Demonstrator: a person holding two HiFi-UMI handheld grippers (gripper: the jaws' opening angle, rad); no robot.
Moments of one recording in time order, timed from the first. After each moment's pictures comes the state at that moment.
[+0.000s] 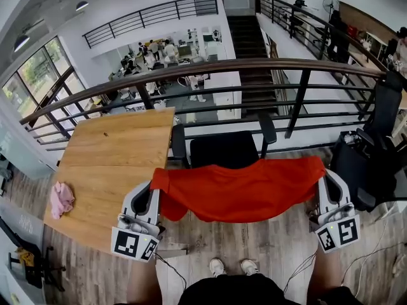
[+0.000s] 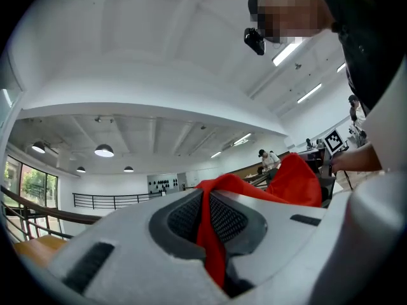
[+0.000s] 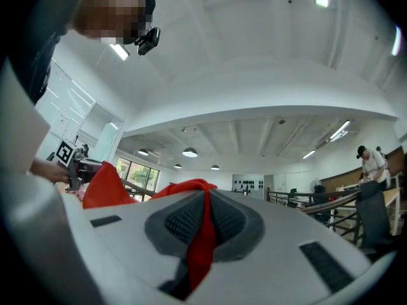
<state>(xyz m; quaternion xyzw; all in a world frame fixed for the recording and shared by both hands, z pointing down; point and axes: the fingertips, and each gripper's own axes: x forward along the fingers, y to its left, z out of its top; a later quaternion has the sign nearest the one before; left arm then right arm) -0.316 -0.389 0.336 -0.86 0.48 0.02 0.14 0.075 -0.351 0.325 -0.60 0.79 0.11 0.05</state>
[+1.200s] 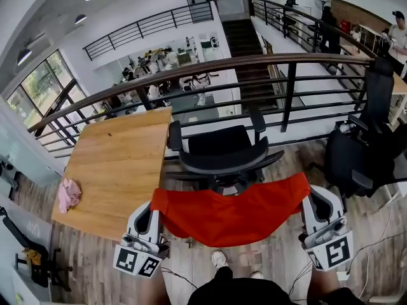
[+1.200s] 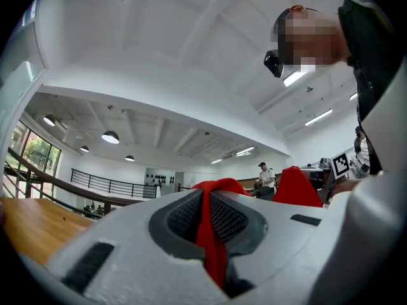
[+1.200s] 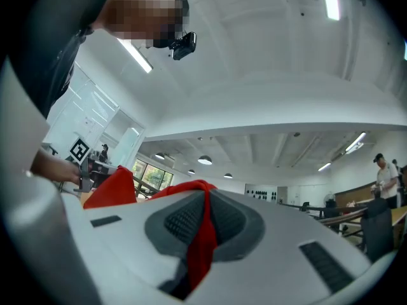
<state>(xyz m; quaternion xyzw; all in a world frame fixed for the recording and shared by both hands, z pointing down) -0.284 -0.223 0.346 -0.87 0.48 0.08 0.06 0.054 -0.179 0.309 -0.54 0.82 0.18 0.04</state>
